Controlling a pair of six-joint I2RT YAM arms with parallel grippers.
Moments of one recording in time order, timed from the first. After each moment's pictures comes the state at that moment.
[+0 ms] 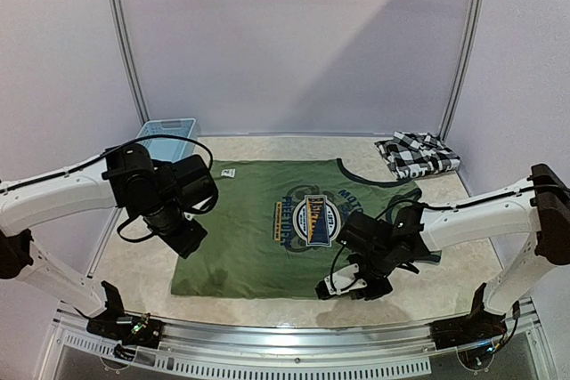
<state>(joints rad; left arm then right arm) -1.01 1.31 1.16 -1.27 -0.31 -0.40 1.11 1.57 0.87 -0.62 -0.08 -0.76</state>
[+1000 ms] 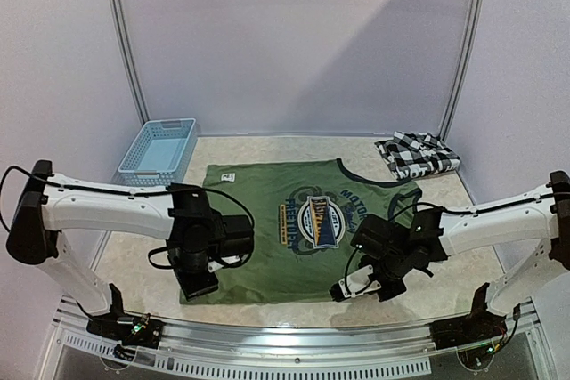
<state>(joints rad) -1.18 1.57 1.10 -1.34 -0.16 -0.24 1.11 1.45 0.78 -0.64 0.01 -0.79</state>
